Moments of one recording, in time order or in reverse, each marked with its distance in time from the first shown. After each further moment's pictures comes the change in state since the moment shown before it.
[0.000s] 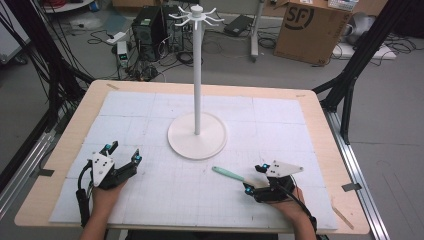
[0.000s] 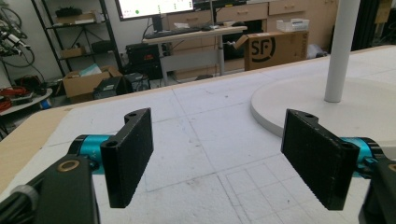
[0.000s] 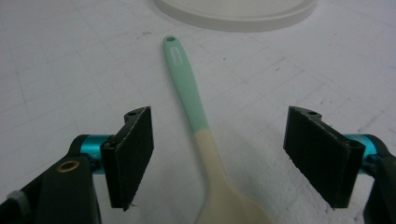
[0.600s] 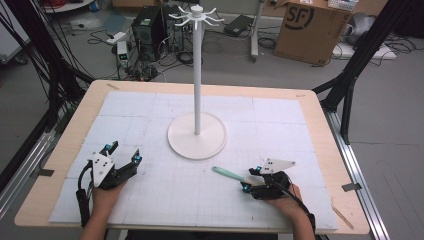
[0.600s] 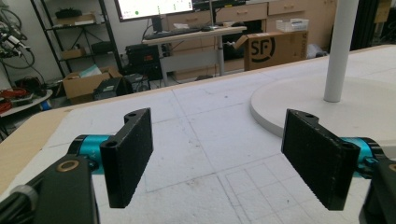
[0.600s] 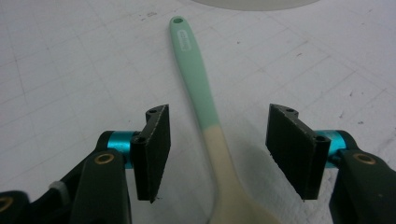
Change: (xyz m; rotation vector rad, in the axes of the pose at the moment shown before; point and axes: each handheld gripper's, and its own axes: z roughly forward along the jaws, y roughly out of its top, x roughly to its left) left arm 0.000 0.000 0.000 -0.001 -0.001 0.008; right arm -0.003 0.004 0.011 0.083 0.056 0.010
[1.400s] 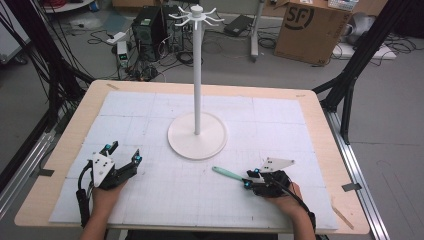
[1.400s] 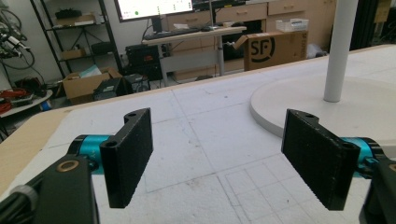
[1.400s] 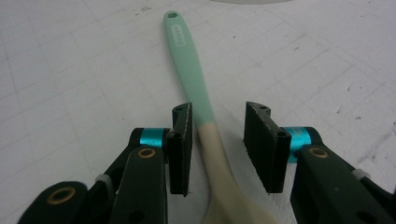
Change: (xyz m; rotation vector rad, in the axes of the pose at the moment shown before) left arm 0.000 0.000 0.000 -0.001 -0.001 0.001; right arm -0.002 0.001 0.001 0.018 -0.008 0.008
